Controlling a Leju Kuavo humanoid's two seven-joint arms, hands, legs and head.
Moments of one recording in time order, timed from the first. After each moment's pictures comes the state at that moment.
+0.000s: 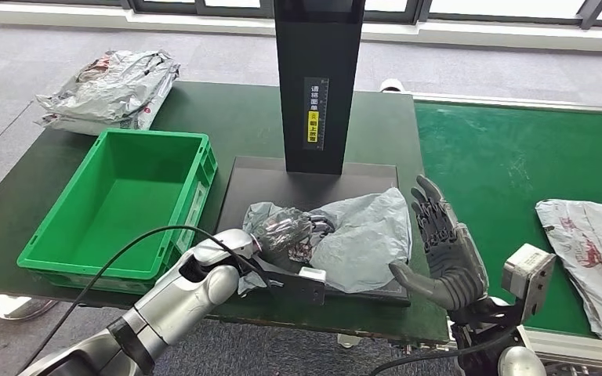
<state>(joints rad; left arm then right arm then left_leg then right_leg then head) -0.56 -0.01 -0.71 -1.08 -0.71 -0.27 -0.28 0.05 0.08 0.05 -1.84 -0.16 0.41 -0.19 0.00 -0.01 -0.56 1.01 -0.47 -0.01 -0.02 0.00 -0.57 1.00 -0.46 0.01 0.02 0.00</state>
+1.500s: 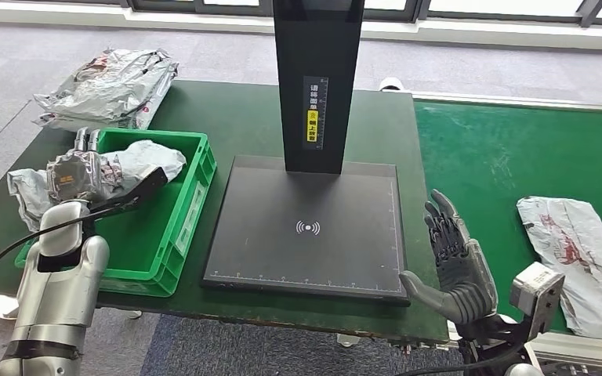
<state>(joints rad) -0.41 0.14 0.13 -1.27 -1.40 -0.07 0.18 0.12 0.08 0.02 -1.85 -0.15 0.39 -0.23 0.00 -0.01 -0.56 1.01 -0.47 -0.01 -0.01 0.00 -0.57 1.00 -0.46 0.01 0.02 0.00</state>
